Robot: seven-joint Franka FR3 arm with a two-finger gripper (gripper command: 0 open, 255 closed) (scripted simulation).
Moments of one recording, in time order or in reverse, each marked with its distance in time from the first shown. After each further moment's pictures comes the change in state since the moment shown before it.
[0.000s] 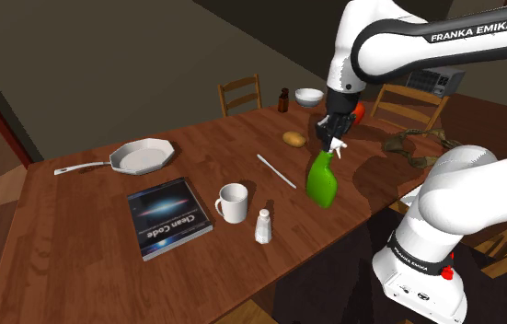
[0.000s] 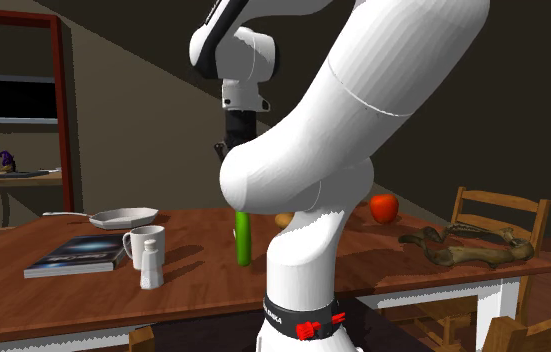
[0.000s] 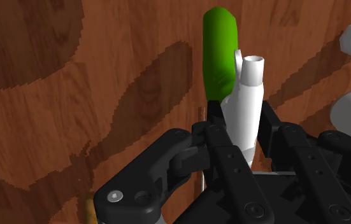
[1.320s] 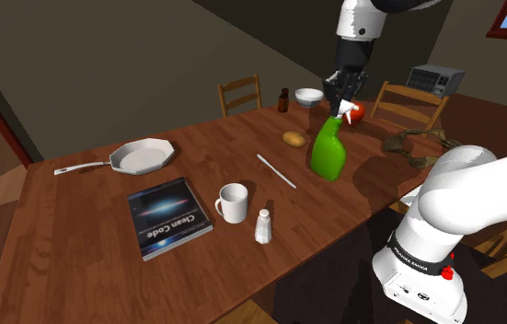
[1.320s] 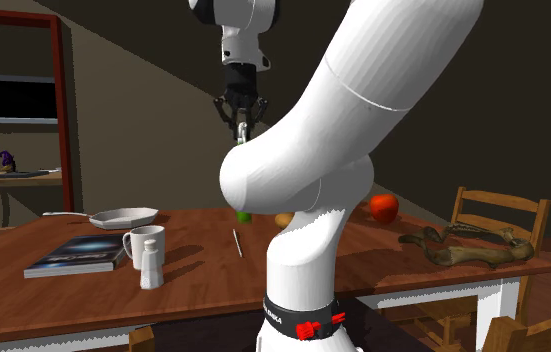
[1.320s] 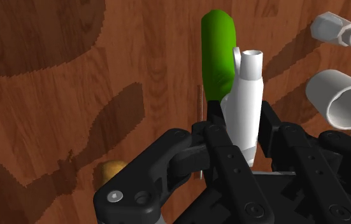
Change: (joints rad) arm -0.003 0.028 -0.005 0.288 -0.004 -0.260 -0.004
